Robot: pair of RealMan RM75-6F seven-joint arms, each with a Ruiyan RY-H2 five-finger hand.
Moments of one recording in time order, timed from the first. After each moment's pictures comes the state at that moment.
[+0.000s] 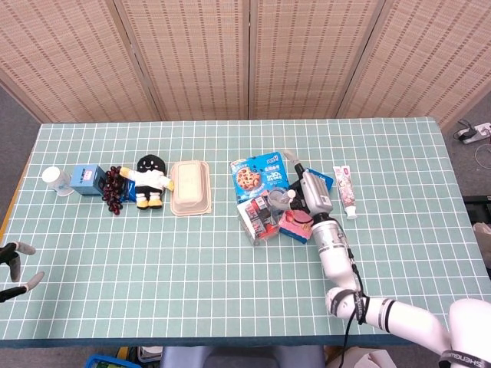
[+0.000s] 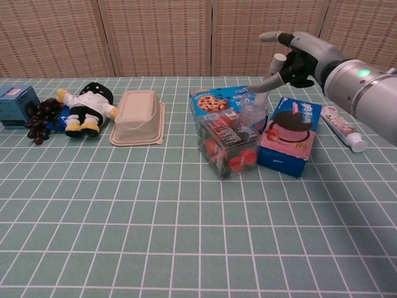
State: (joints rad) left arm -0.06 -1.00 -0.08 -1.66 1.52 1.58 -0.15; right arm 0.72 -1.68 0.43 -1.44 -0.94 1.05 0.02
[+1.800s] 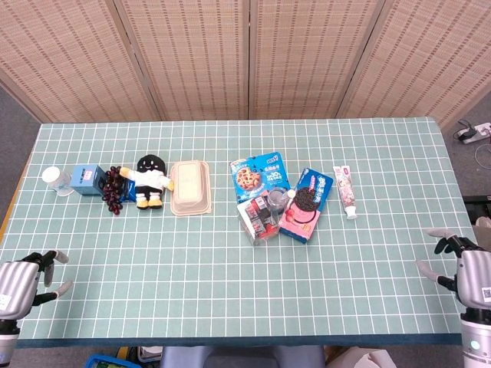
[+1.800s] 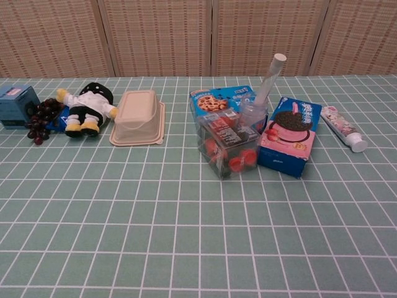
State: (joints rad) left arm -0.09 -1.09 -0.03 -1.67 1.58 1.52 0.06; right arm 0.06 -1.22 0.07 -1.56 -1.44 1.68 0.09
